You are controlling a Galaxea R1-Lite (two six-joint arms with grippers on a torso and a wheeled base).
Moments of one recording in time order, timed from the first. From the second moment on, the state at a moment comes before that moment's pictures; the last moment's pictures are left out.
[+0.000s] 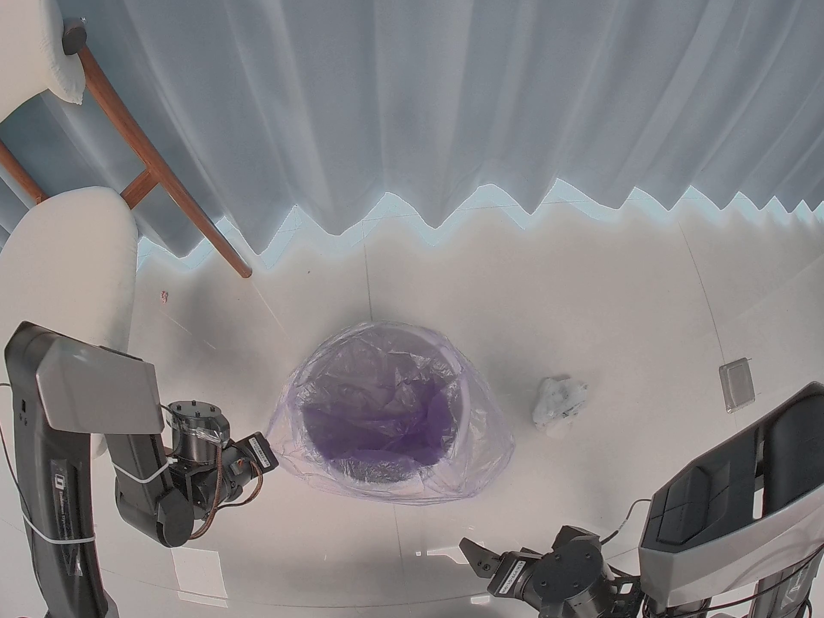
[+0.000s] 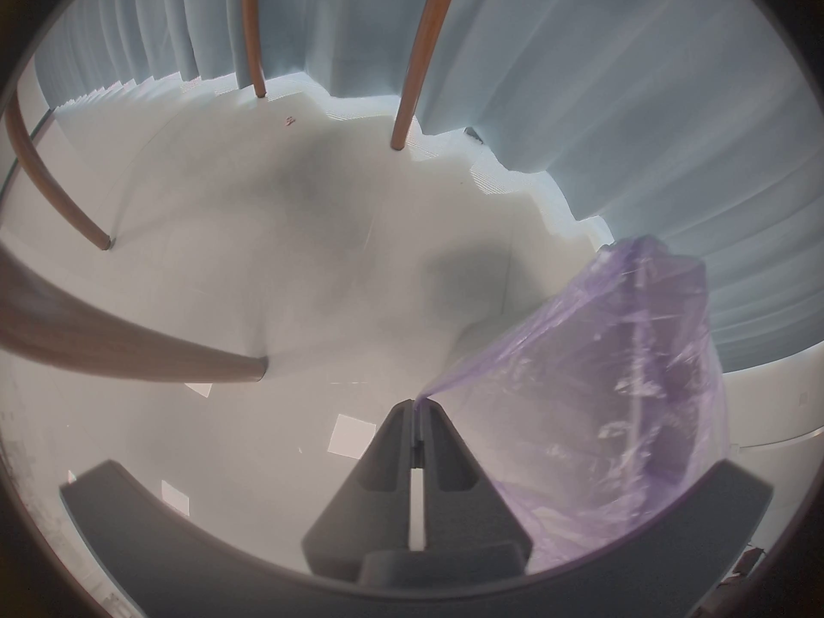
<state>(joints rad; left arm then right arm) -0.22 2.32 -0.41 -1.37 0.05 -0.62 0.89 2.27 -0.20 -1.41 -0.46 1.07</state>
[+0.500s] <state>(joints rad) -0.24 2.41 -0.35 -1.51 0.07 -0.66 0.89 2.29 -0.20 -1.42 -0.46 1.07</state>
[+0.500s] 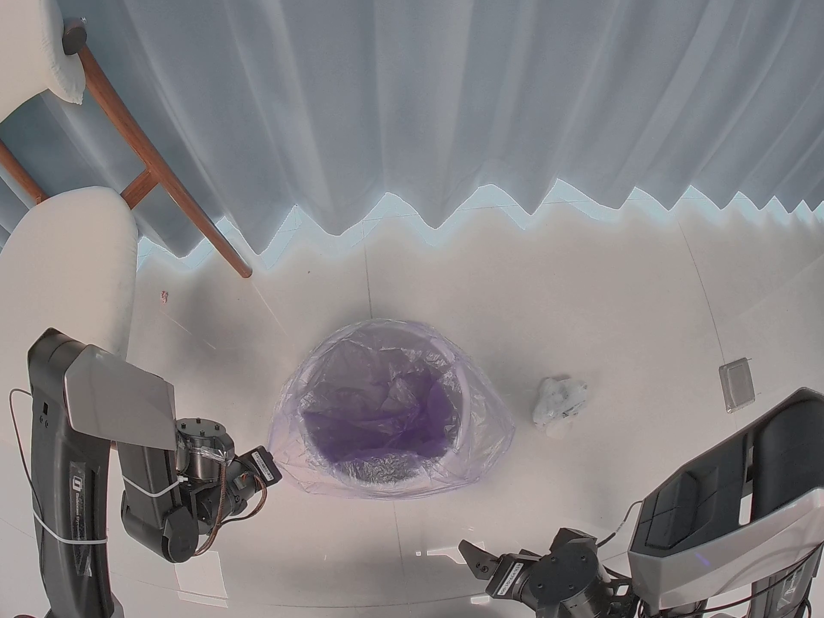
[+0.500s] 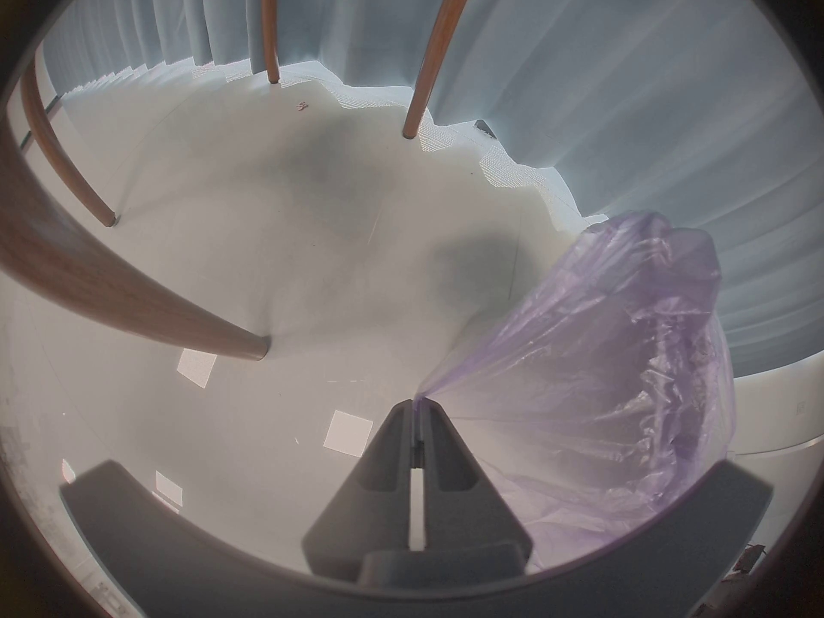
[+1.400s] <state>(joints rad) -0.31 2.16 -0.04 -1.51 0.09 -0.66 0.70 2.29 -0.20 -1.55 -0.46 0.96</state>
